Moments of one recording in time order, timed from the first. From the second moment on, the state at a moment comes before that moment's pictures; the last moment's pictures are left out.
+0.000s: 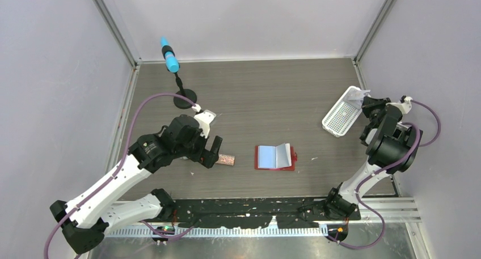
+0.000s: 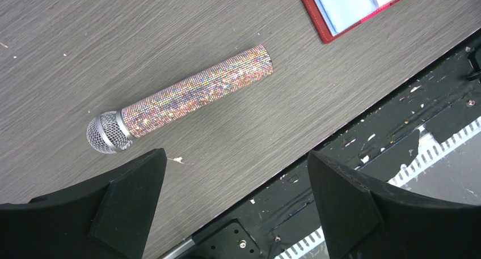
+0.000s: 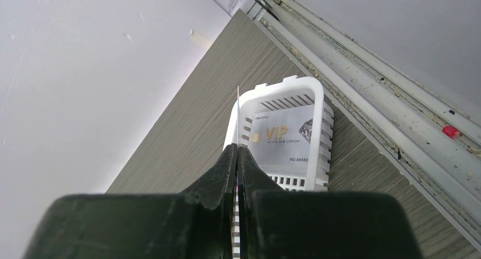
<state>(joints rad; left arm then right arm) -0.80 0.91 1.03 -0.94 -0.05 -0.23 -0.61 1.81 0.69 1.00 -0.29 0.74</state>
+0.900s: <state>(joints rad) -0.80 0.91 1.03 -0.94 -0.05 -0.21 -0.60 1.90 0.75 0.99 -0.22 0.87</state>
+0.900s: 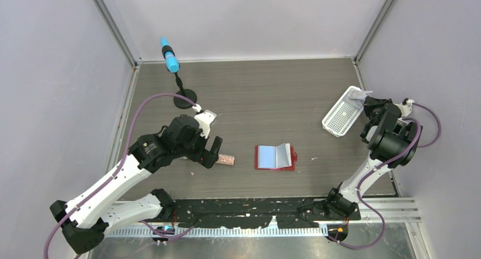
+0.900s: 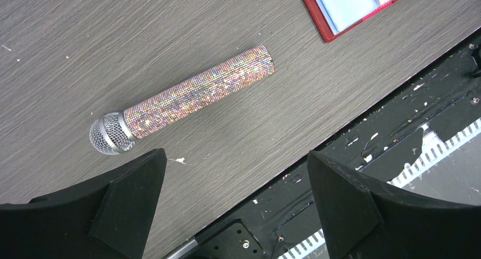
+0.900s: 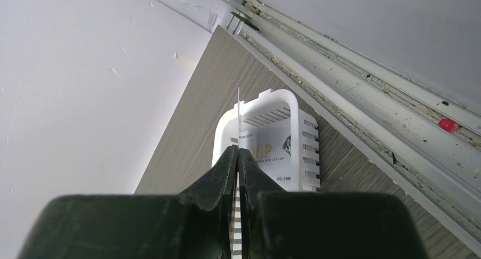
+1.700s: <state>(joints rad) -0.80 0.90 1.03 -0.94 -0.06 -0.21 -0.56 1.92 0.83 0.82 -0.13 0.90</state>
